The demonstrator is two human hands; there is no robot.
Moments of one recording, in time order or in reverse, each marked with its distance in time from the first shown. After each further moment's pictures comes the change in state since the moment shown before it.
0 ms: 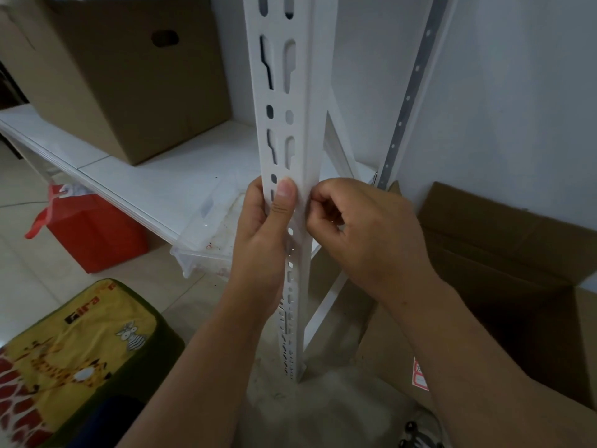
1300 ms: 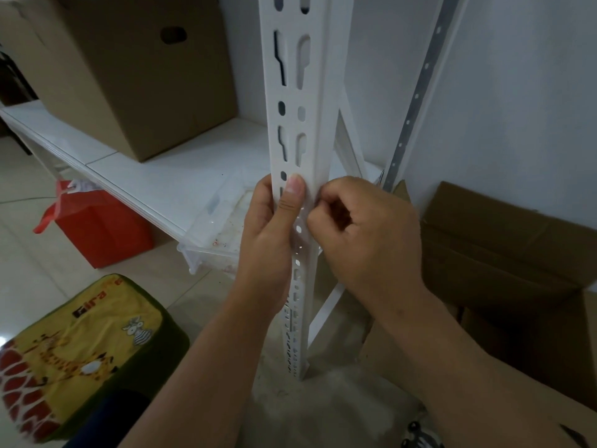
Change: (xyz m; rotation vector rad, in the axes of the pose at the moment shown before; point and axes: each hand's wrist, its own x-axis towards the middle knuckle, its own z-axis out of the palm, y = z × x) left_hand -0.001 0.002 0.000 -0.062 -0.009 -0.012; right_hand -0.003 -0.017 0.008 0.102 0.112 0.136
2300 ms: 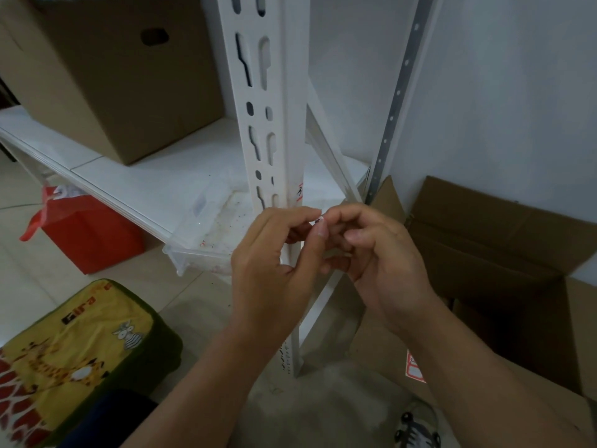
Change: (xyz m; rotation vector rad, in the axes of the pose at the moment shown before) left_hand -0.026 -0.016 0.011 0.833 0.095 0.714; right_hand -0.028 0.022 -0.025 1.198 -0.253 0.644
